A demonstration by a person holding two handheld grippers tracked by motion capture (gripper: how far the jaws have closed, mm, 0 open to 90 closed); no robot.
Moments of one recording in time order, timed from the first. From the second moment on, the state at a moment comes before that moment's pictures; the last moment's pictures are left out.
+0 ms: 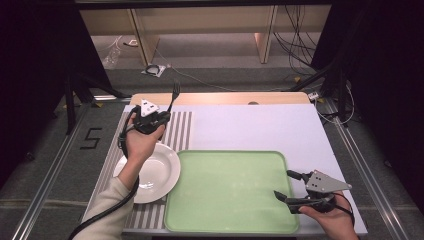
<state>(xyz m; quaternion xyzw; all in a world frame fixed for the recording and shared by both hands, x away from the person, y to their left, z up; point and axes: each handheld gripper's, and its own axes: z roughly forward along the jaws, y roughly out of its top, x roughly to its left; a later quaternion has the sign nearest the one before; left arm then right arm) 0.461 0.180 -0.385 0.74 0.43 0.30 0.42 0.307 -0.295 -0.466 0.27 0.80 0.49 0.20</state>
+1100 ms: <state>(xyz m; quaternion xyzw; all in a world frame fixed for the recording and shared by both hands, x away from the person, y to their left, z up) 0.417 0.154 -0.386 0.76 0.41 0.24 0.45 0.306 -0.295 -0.465 0.27 0.80 0.50 0.20</state>
